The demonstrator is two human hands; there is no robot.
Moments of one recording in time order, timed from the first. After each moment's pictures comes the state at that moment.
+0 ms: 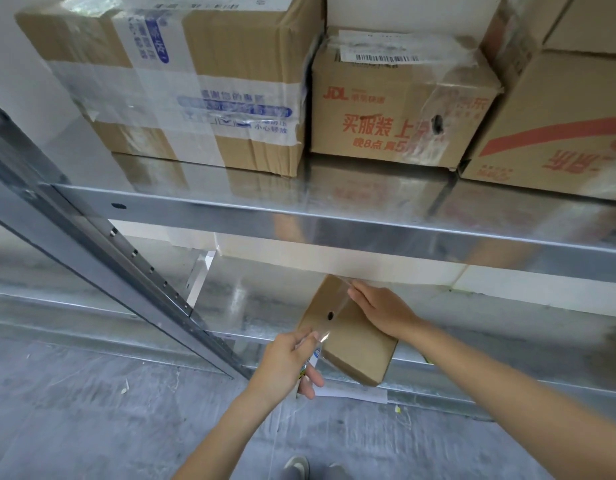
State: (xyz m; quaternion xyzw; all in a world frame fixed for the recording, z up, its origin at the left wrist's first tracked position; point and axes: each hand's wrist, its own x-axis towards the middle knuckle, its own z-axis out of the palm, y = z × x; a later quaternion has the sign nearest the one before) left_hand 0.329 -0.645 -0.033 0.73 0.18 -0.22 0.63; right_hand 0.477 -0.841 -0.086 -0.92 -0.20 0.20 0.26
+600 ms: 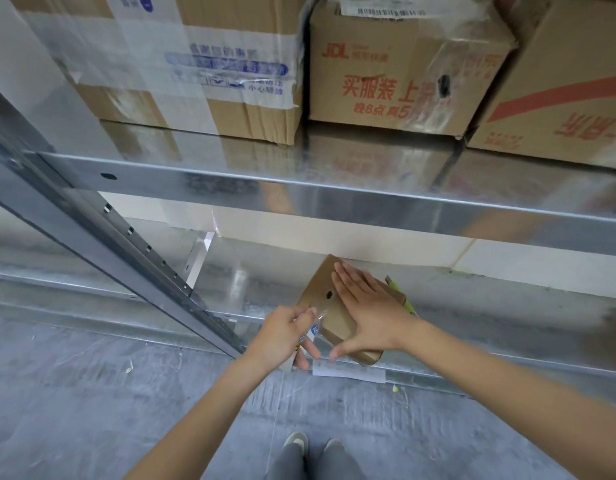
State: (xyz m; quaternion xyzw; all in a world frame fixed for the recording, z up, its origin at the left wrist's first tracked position) left_hand 0.339 -0.639 -0.030 0.75 0.16 -0.24 0.59; right_hand 0.430 -0.833 -0.067 -0.90 -0.39 0.18 0.01
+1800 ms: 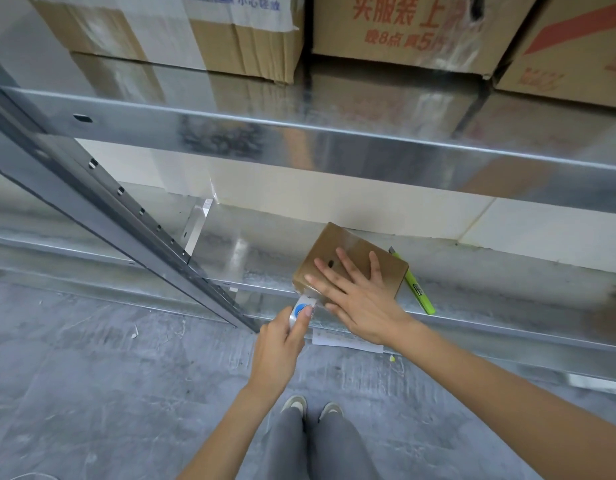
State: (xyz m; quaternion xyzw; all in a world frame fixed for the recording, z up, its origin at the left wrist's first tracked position) left_hand 0.278 -0.662 -0.095 0.81 0.20 -0.01 0.56; right_hand 0.394 -0.826 -0.087 -0.90 -0.43 0.10 -0.03
